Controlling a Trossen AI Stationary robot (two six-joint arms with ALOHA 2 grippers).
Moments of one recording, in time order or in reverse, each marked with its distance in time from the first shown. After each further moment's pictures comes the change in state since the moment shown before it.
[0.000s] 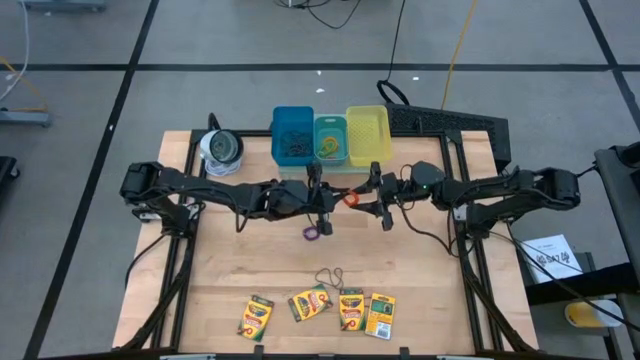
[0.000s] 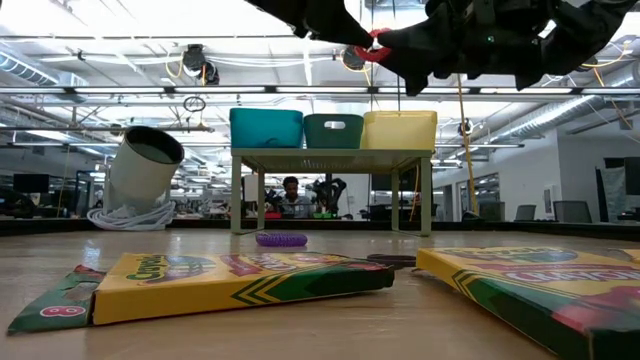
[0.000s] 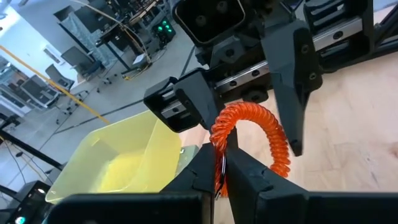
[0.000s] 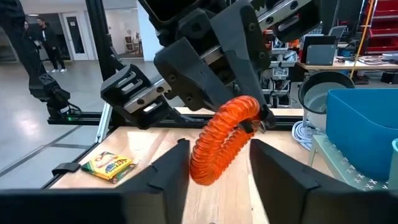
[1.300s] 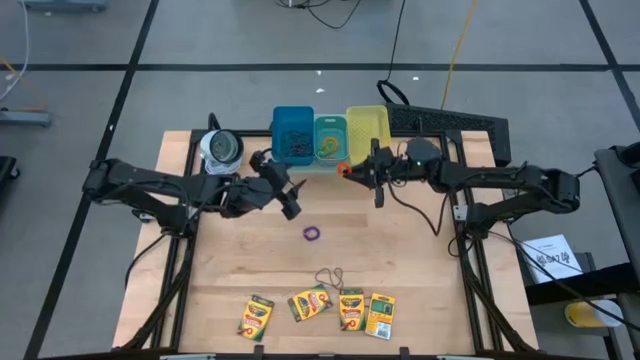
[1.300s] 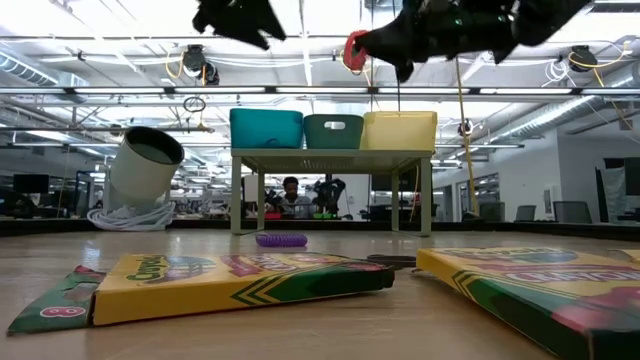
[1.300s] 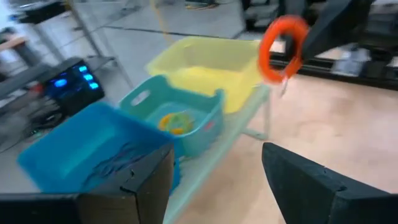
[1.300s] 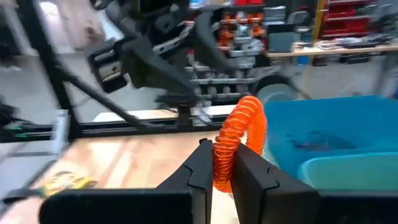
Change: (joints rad) left arm -0.043 -0.338 -0.097 -0.467 -0.335 -0.594; right arm -0.130 -0.004 0.237 -0.311 0.013 0.003
